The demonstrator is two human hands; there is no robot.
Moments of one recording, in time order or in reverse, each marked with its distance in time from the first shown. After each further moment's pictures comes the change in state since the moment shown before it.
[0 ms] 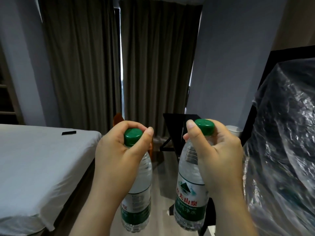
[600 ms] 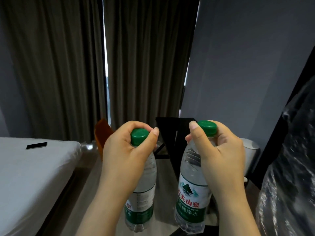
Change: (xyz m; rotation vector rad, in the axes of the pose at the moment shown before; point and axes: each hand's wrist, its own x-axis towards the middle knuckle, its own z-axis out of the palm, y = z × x) left_hand 0.236 -0.193 0.109 -0.057 -0.095 -0.033; right_hand 0.211 0.185 0.129 -0.077 0.076 0.046
